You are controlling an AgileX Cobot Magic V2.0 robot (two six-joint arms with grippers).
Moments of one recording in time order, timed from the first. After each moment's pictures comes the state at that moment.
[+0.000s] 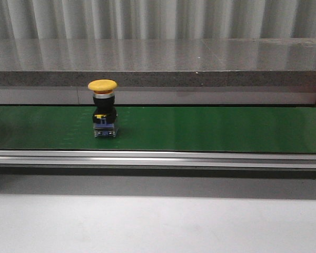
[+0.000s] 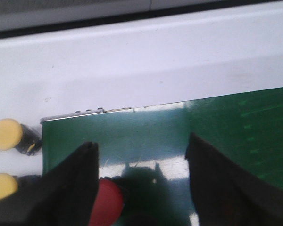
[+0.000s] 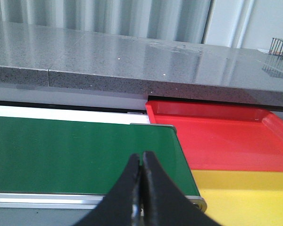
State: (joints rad) left arm -0.11 1.37 -1.24 -0.12 0.79 0.14; right arm -0.16 -0.02 0.03 -0.05 0.07 0.00
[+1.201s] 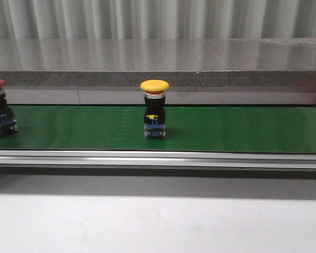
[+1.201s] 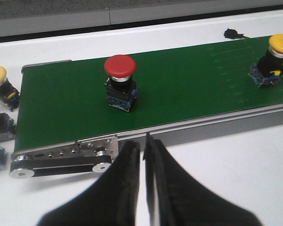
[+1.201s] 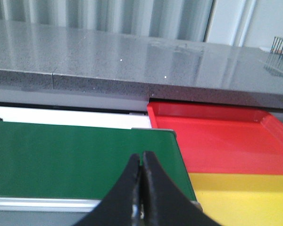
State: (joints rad) left arm -0.17 0.50 -0.58 -0.20 0.71 0.14; right arm -0.14 -0.01 -0.12 -0.05 0.26 0.00
